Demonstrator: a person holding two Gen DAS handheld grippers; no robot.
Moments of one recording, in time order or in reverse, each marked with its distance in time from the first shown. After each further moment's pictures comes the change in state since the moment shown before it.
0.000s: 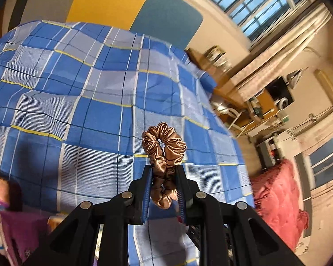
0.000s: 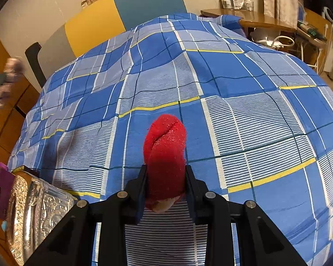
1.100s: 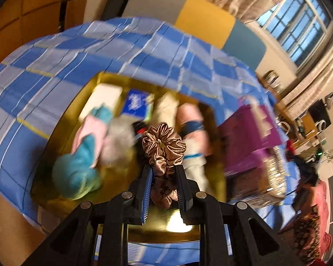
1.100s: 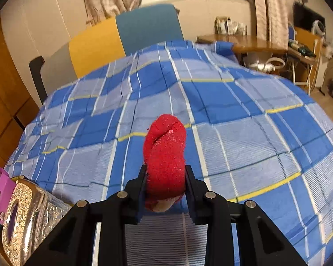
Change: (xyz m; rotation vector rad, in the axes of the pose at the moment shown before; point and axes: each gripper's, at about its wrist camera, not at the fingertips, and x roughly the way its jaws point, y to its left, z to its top) left arm -0.189 0.273 -0.194 -0.141 -0.119 0.333; right arm -0.033 -0.001 -0.002 -0.024 -0.206 -0.037
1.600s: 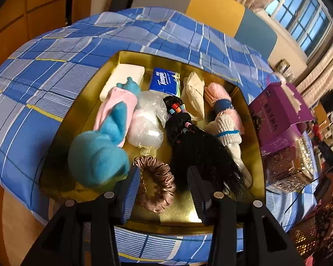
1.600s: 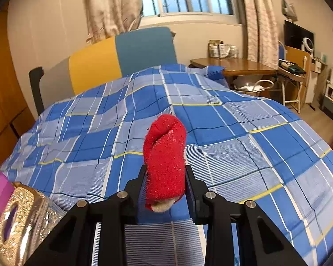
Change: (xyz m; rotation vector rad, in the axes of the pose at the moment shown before) left arm 0.011 0.030 -0.028 0.018 0.010 0.061; right arm -0.034 -0.002 -0.005 -0.003 -0.141 -0.056
